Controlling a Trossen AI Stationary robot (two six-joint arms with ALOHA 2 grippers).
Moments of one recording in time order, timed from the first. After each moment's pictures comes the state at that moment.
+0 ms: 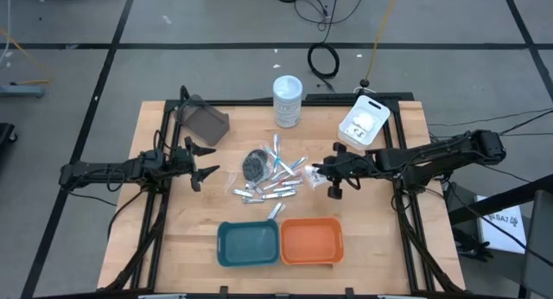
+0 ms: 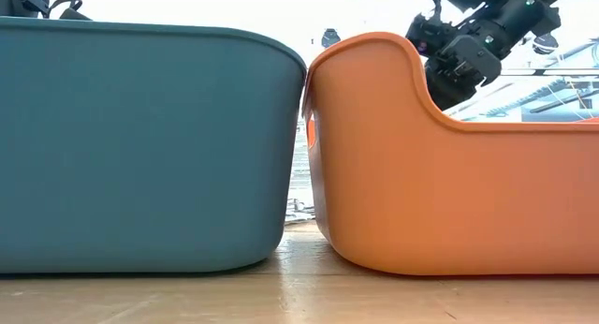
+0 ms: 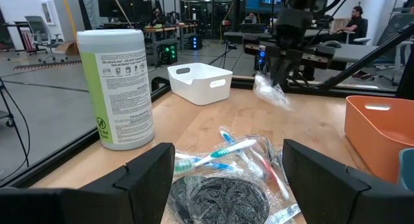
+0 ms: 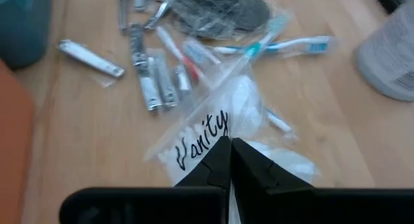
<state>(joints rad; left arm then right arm) 0.04 0.11 0.02 0.06 -0.20 0.00 0.04 1.19 0.65 -0.21 0.21 0.09</state>
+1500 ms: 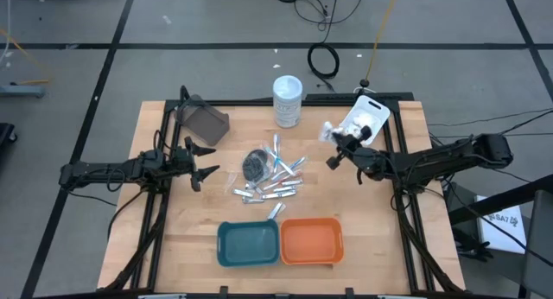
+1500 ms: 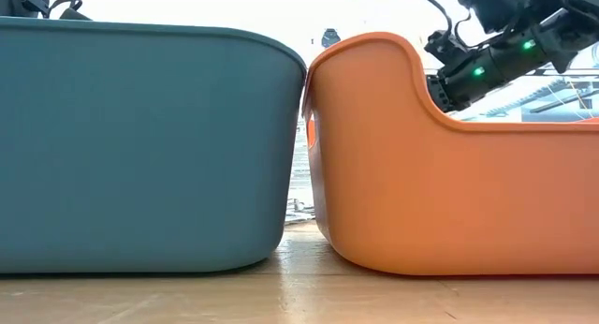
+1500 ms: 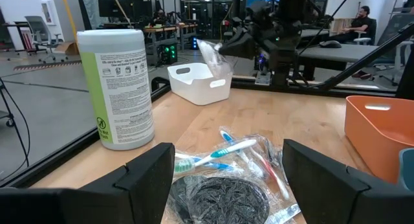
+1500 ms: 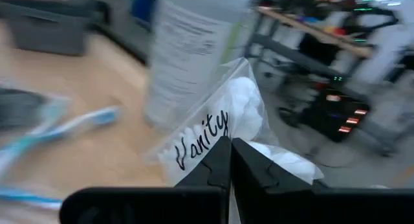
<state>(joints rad) 0.04 0.11 0.02 0.06 -0.20 0.00 -0.03 1.08 0.37 0.34 0.90 0.03</state>
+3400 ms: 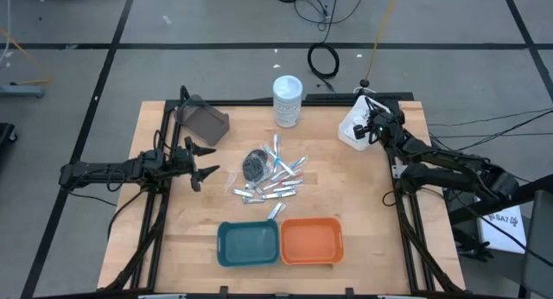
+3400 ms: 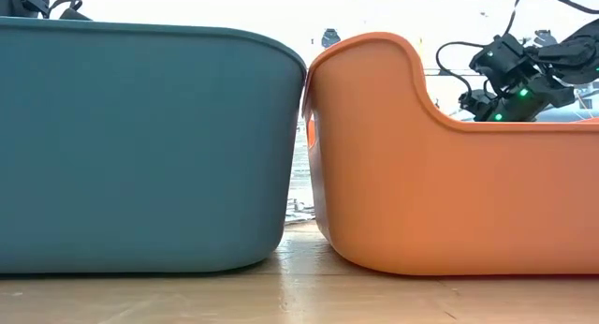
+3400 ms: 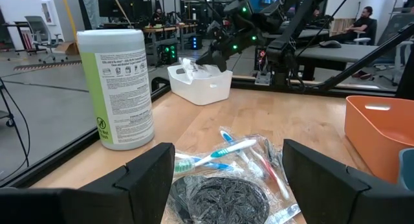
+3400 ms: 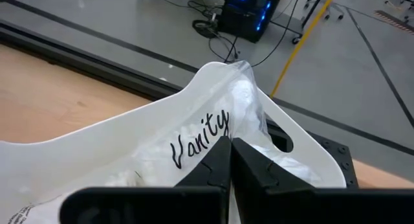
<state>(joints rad) 0.04 0.11 0.02 0.06 -0.20 0.00 -0.81 0.93 0.23 0.19 0.54 0.04</state>
